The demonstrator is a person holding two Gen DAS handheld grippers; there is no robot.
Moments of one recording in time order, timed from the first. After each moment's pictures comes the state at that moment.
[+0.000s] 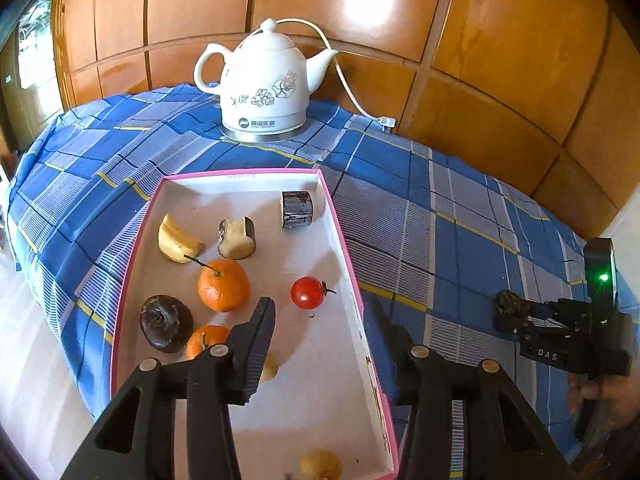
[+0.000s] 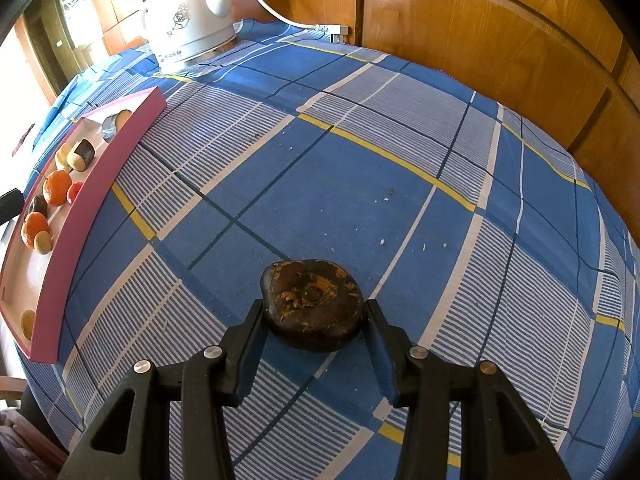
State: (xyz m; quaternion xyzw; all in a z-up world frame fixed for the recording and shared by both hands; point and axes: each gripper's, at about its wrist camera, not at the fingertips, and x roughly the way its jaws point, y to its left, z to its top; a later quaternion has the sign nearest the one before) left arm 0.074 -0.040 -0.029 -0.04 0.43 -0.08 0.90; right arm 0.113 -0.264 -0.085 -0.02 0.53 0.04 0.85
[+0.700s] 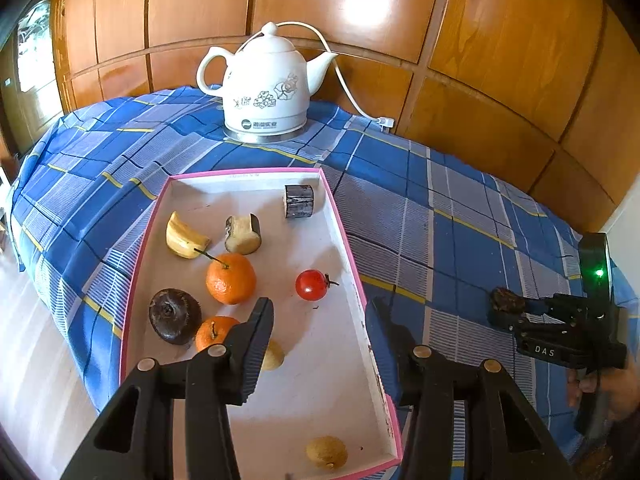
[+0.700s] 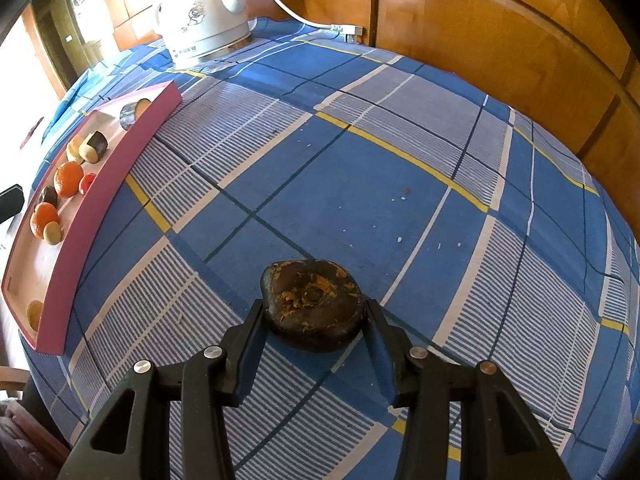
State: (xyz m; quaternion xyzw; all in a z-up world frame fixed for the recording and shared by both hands) left arm 0.065 -0.035 -0.026 -0.04 0.43 -0.08 0.90; right arm 0.111 -0.258 -0.086 -0.02 0.53 0.06 0.85
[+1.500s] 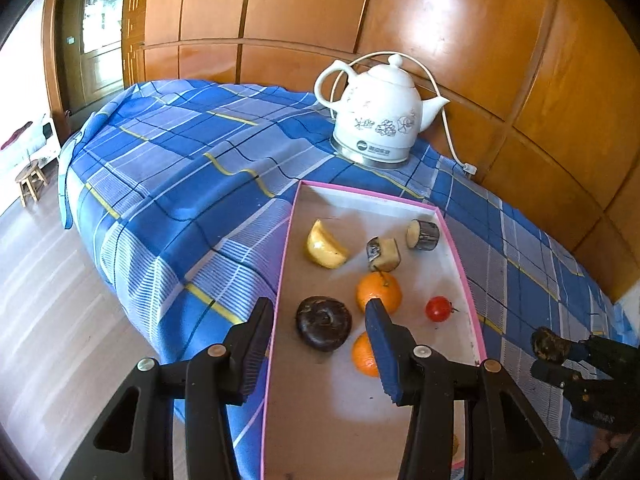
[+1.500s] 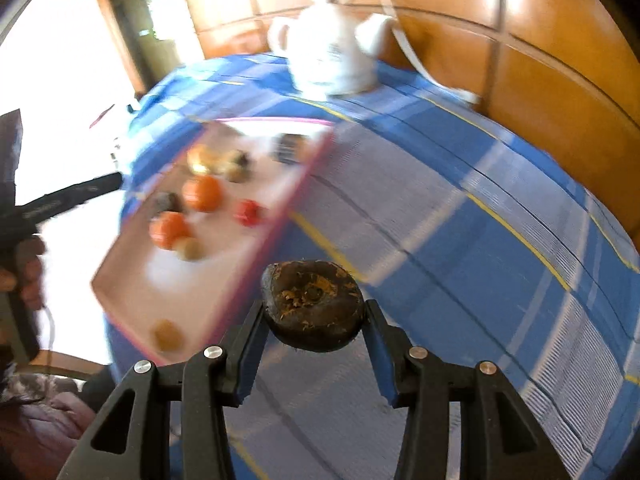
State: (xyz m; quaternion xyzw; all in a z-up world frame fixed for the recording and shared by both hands) left arm 0.049 0.080 -0.022 -0.11 0.40 0.01 0.91; right arm 0.089 -0.140 -0.030 -0.03 0.47 0.21 0.85
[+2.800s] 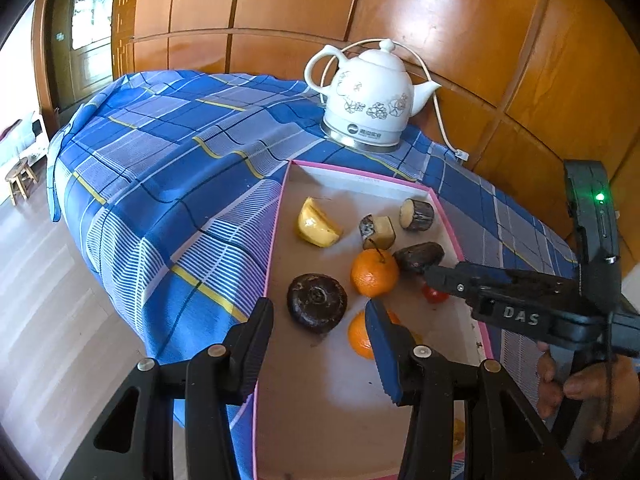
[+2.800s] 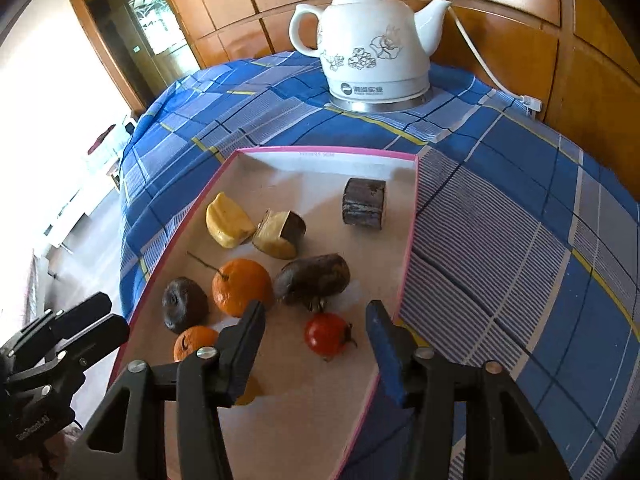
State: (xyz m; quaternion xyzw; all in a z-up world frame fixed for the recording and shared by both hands) left arm 0.045 0.074 -0.038 -0.10 0.41 -0.01 0.91; right arm 0.173 -0.059 -0.055 0.01 0.49 0.20 0.85
